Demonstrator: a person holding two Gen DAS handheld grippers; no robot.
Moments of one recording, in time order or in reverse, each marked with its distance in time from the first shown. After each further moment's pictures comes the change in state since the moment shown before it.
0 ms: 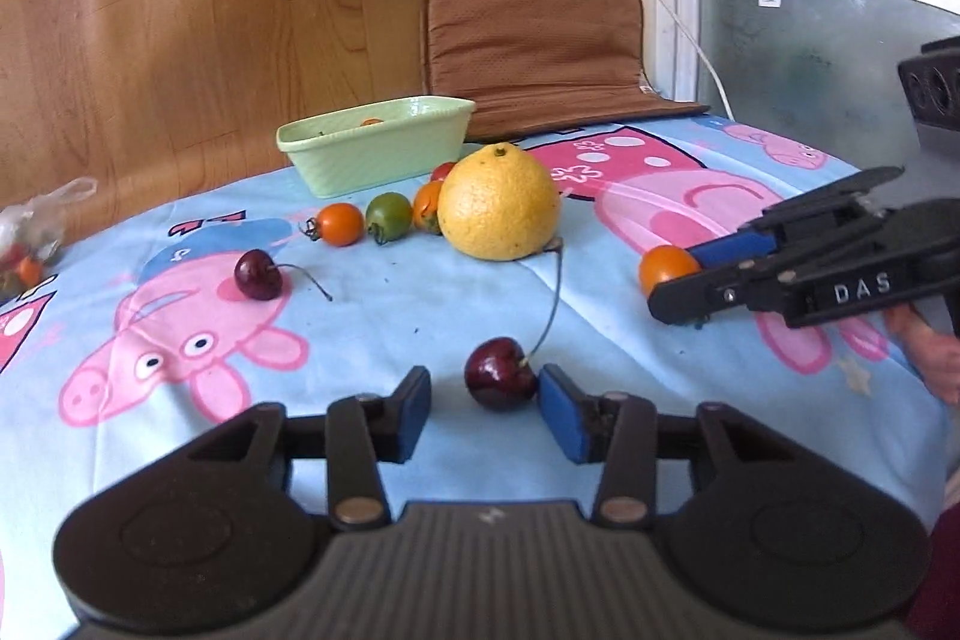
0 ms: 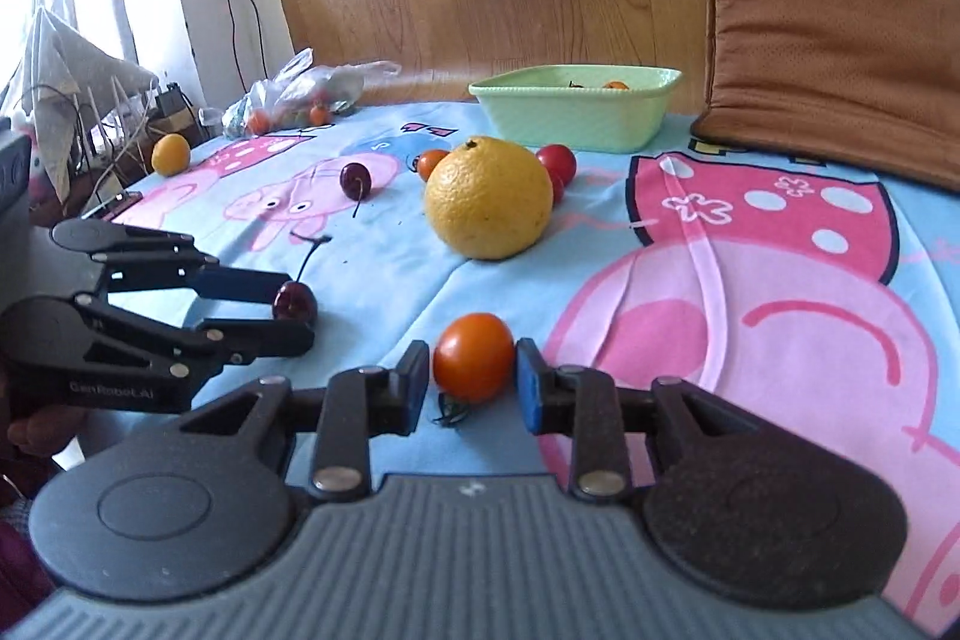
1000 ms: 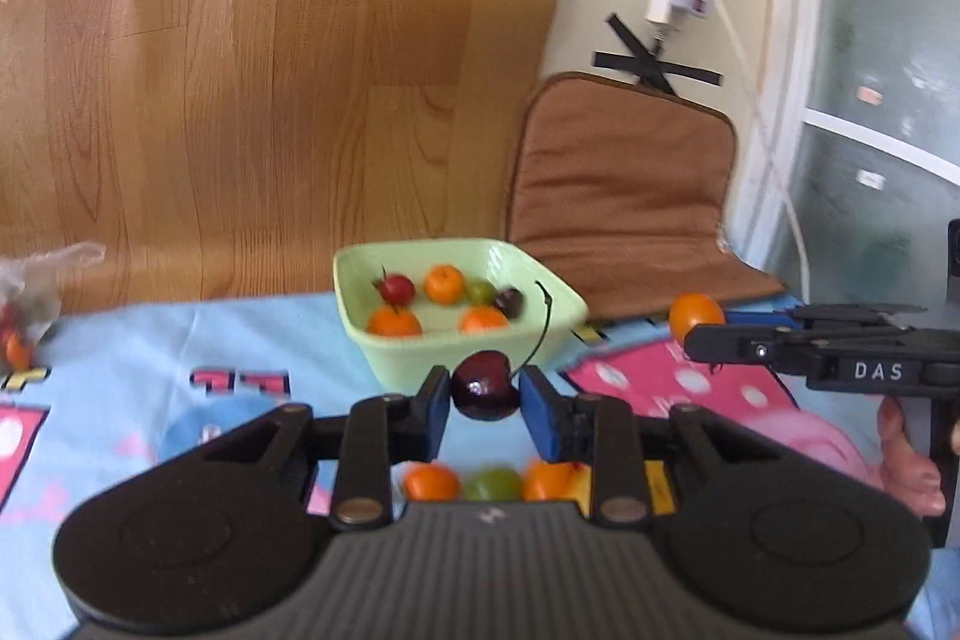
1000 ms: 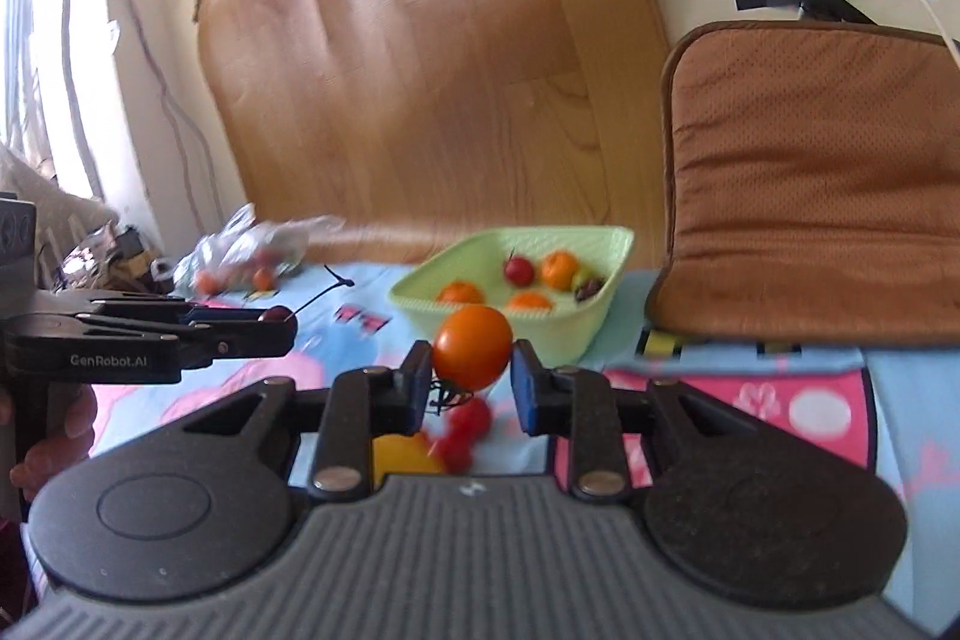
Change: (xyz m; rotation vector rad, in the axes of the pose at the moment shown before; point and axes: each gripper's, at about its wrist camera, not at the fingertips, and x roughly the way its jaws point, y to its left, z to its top) left arm 0.058 0.089 0.131 -0.185 -0.111 -0.010; right arm 0.033 -0.060 0.103 0.086 -0.198 -0.012
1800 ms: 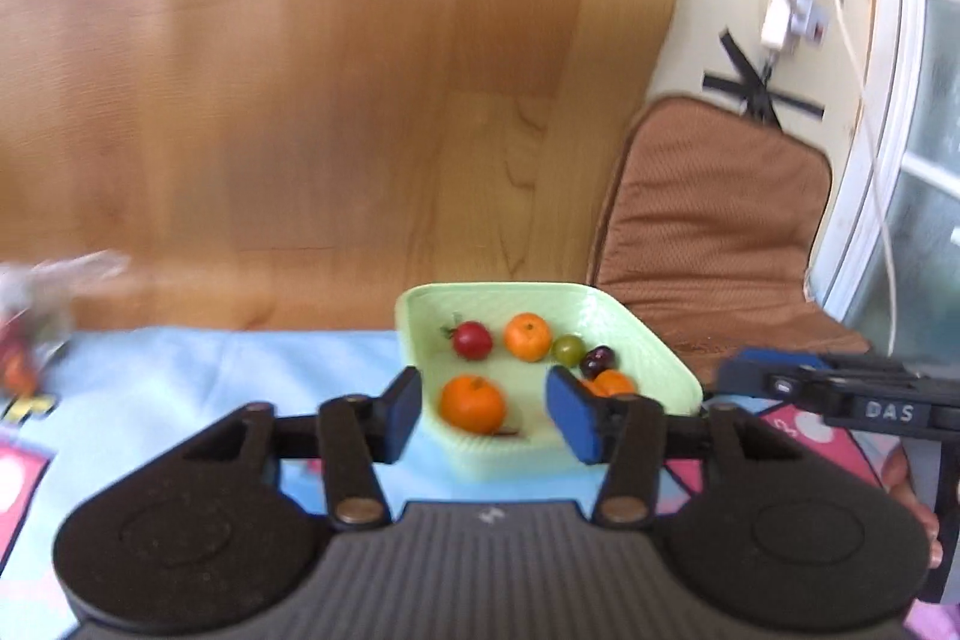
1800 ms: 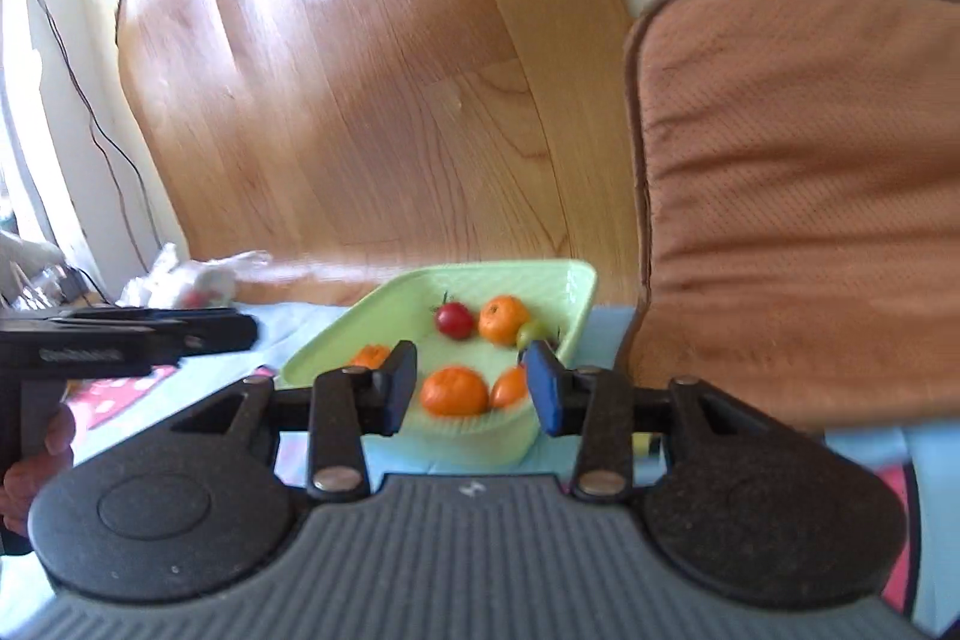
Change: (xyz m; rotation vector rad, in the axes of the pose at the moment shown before) left arm 0.035 0.041 0.019 -0.089 -0.009 0.101; right arm 0.046 -0.042 0.014 0.087 0.007 -0.029
